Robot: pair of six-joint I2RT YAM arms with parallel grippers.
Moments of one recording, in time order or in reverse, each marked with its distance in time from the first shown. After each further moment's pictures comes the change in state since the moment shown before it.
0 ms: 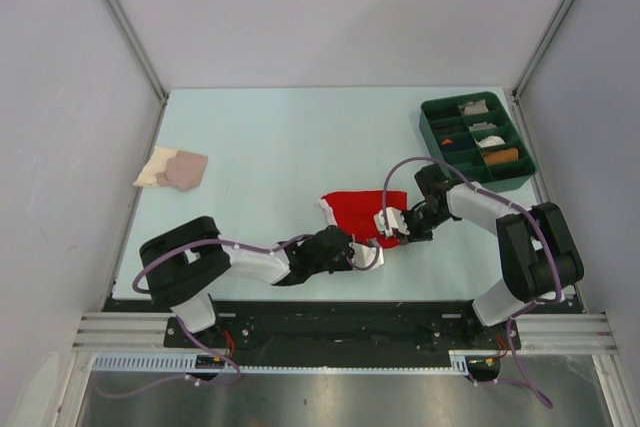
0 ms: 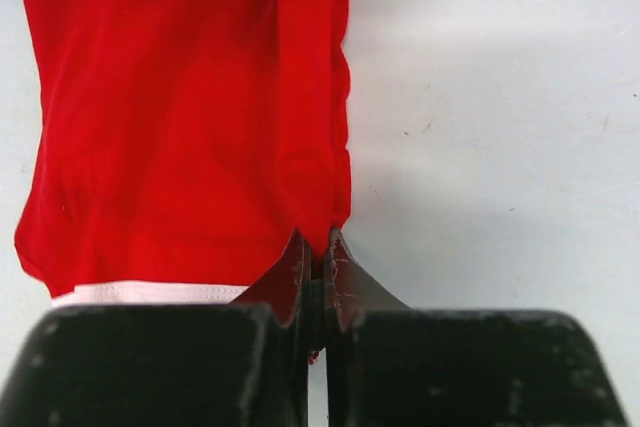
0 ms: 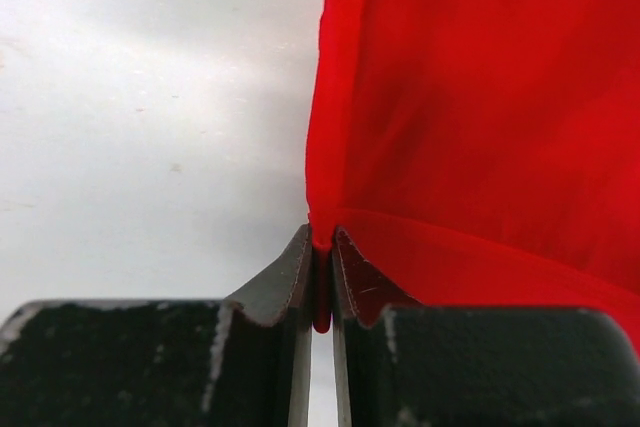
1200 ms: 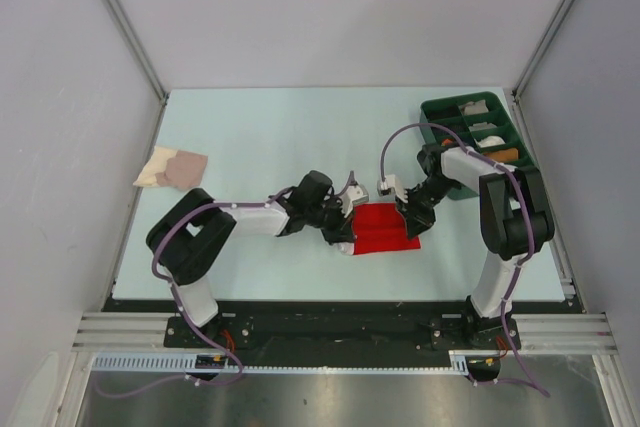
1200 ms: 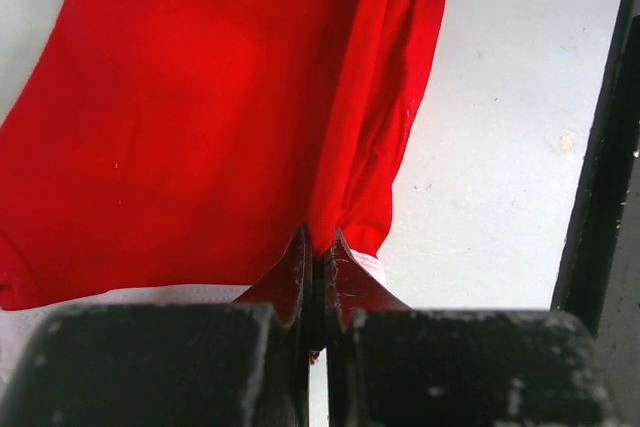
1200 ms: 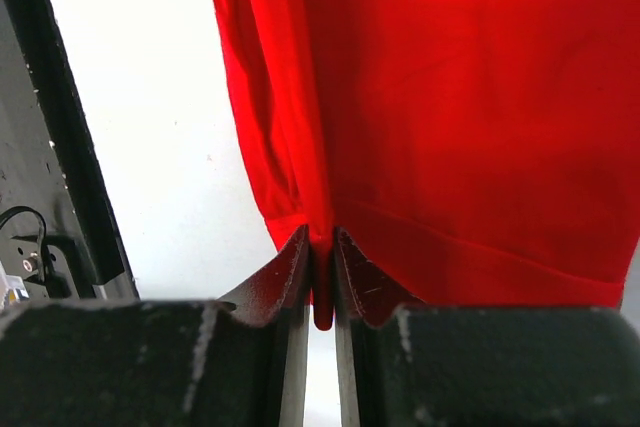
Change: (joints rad) left arm 0.358 0.117 0.248 -0.251 0.647 -0.416; right arm -0.101 0.293 0.357 -0.378 -0.032 0.327
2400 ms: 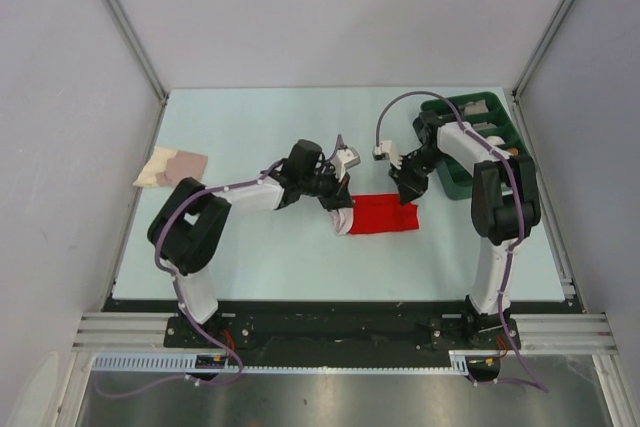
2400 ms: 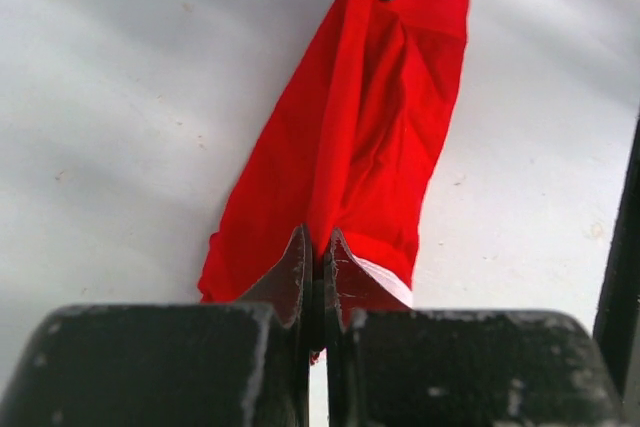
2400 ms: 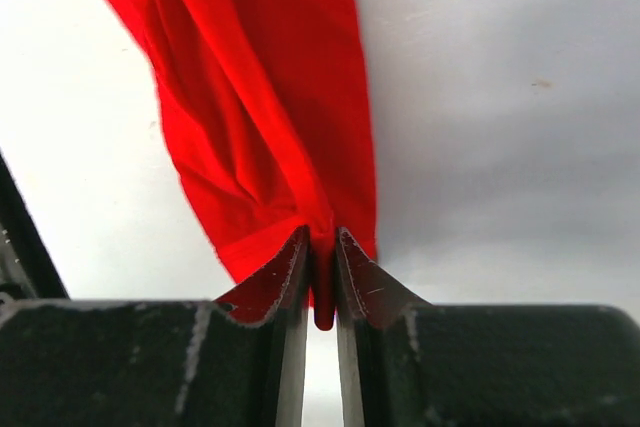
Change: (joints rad) left arm 0.138 0.036 0.182 -0.042 0.048 -0.016; right arm -0.010 0.117 0.323 -0.021 0.031 0.127
